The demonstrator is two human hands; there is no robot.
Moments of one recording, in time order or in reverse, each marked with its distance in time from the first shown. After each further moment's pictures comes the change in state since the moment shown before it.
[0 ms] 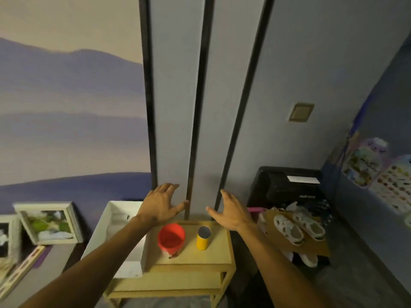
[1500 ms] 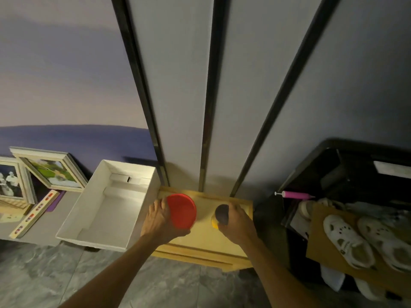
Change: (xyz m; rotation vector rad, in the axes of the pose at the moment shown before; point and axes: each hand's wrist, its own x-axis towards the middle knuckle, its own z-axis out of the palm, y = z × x) left_hand 0.037 -0.085 0.255 -0.104 -0.172 -0.503; right_hand 0.142 0.127 0.218 -0.022 -0.242 -0.056
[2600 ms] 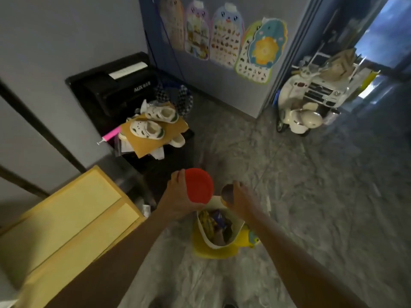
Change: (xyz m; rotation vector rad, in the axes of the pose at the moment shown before) left_hand -0.314 0.290 0.149 0.086 -0.526 0.946; right_hand -0.514 0.187 0.018 0.157 0.406 0.921
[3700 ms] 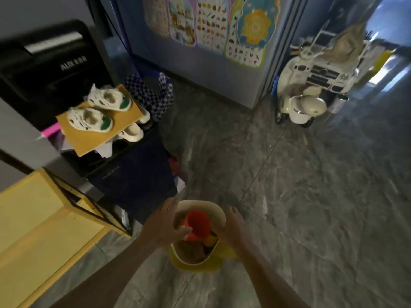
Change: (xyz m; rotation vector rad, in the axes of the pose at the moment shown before) left_hand 0.059 -0.003 0.186 0.292 -0.079 0.076; right_hand 0.045 0.163 0.133 0.284 -0.136 0.103
